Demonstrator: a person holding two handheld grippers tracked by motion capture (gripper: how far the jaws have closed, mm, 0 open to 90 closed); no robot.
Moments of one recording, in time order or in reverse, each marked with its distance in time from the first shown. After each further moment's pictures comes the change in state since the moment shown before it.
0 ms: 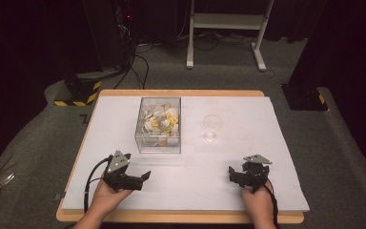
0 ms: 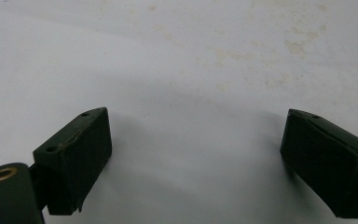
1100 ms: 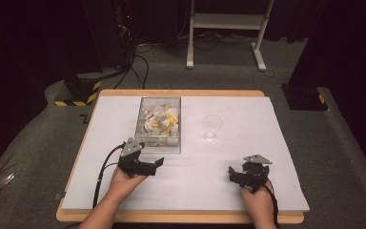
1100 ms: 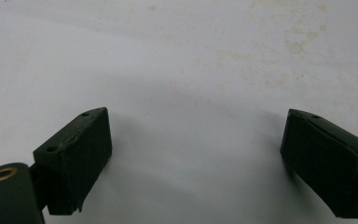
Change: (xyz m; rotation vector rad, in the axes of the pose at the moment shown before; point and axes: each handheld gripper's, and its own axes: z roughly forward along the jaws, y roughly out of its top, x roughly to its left) left arm 0.000 0.030 0.040 -0.057 -0.045 -0.062; right arm 0.000 0.000 0.000 0.000 0.000 -0.001
